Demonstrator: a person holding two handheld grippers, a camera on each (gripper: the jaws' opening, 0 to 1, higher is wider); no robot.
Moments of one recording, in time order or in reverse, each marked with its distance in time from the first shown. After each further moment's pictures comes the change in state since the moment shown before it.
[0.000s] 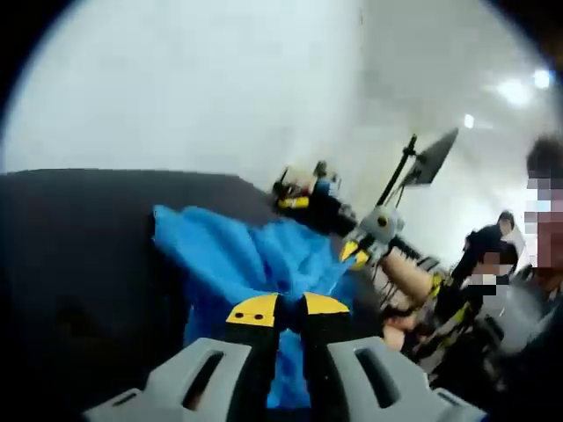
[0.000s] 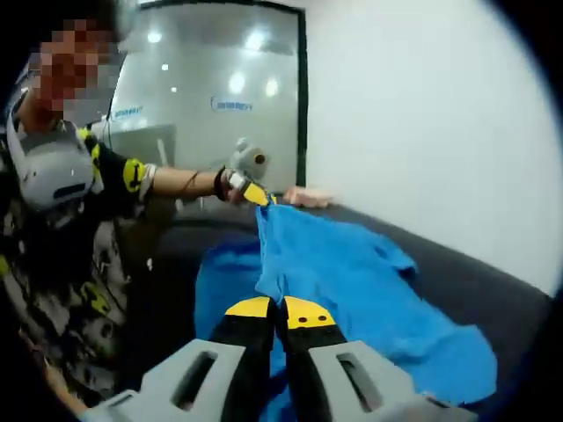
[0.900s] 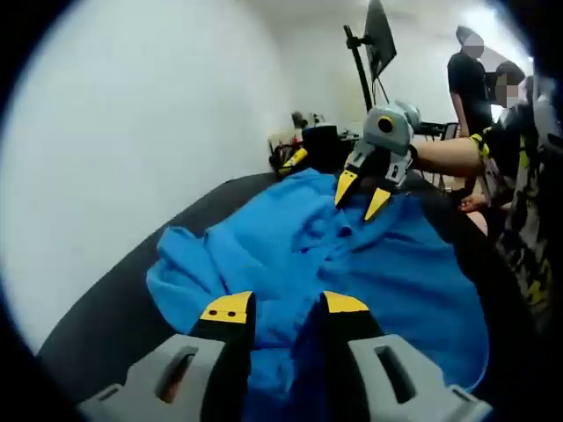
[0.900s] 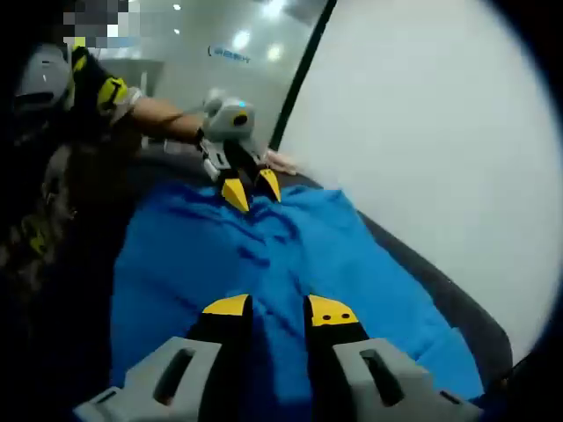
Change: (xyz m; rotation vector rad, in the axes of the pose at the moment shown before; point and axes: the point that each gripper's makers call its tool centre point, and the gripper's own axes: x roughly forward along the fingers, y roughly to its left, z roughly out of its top) left arm 0.087 0.034 0.011 0.582 0.080 0.120; right arm 0.036 -0.074 -0.034 -0.150 0.161 -0.289
